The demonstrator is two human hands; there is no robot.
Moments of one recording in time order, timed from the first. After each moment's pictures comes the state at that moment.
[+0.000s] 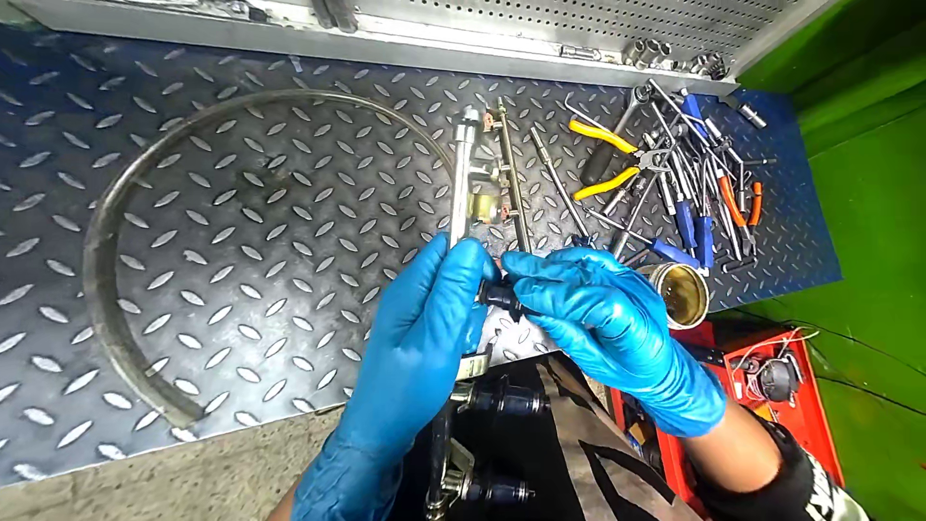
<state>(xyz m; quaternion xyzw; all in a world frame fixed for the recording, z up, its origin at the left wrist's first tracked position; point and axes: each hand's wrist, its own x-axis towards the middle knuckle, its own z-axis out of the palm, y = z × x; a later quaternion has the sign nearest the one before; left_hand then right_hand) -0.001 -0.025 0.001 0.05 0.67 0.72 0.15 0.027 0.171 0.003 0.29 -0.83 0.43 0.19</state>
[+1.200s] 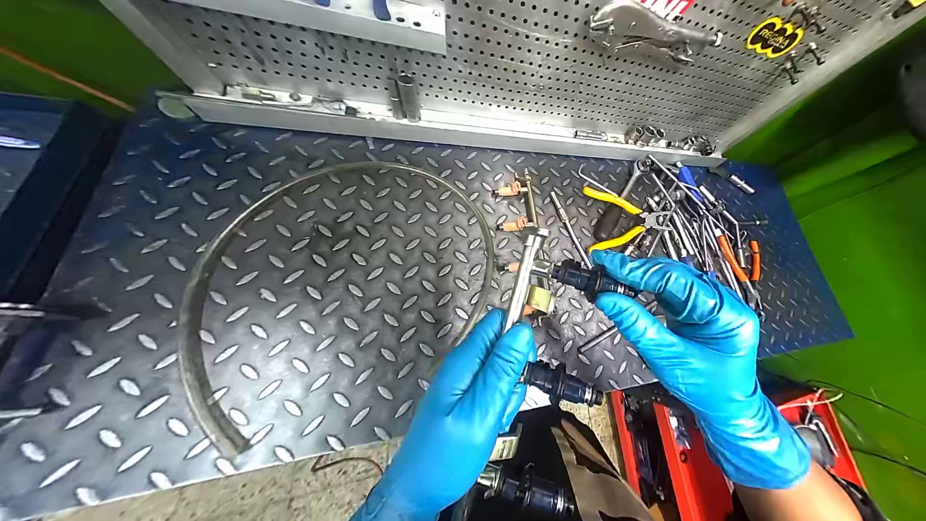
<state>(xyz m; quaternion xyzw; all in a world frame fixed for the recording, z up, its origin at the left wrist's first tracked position) 0.014 -0.042 -0.001 0.08 0.58 0.78 0.21 0.013 0.174 0.049 0.16 -0.85 0.45 0.21</state>
